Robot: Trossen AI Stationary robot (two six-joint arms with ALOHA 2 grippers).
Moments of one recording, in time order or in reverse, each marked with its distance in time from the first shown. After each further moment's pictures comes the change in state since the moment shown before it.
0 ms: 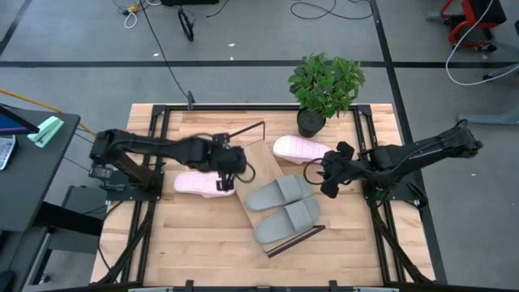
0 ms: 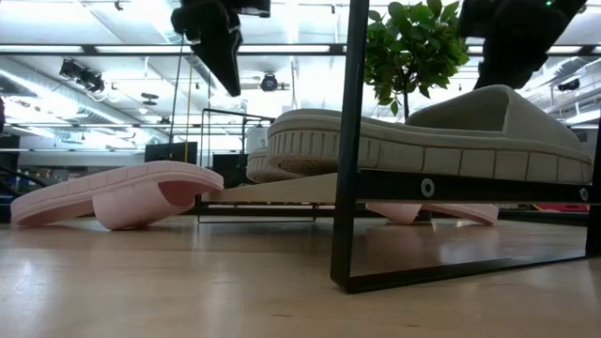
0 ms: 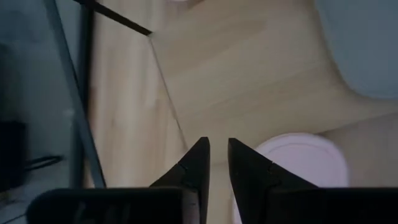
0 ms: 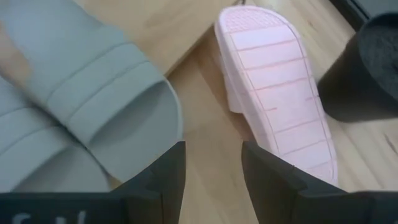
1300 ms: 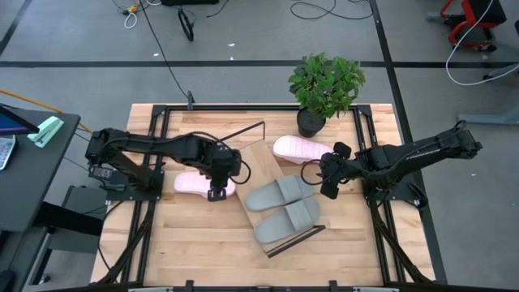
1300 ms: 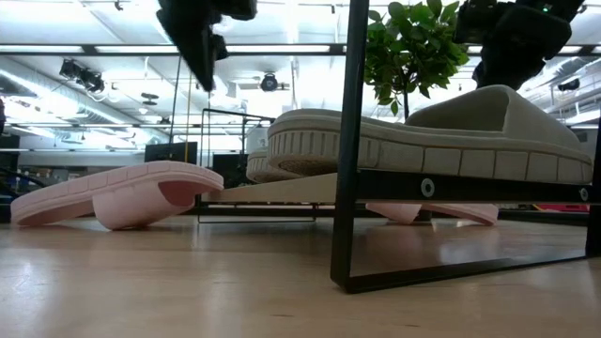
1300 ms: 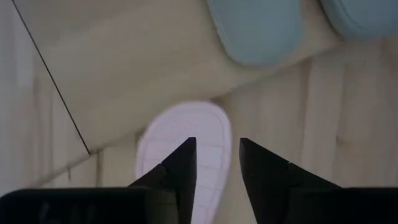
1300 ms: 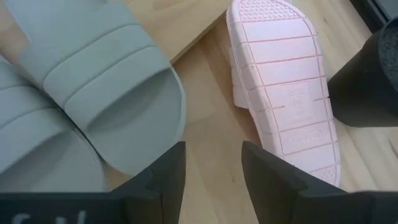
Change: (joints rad) left arm 0.015 -0.047 -0.029 -0.050 0.407 -0.074; right arm -0.027 0.030 0.000 0.005 -0.053 -0.090
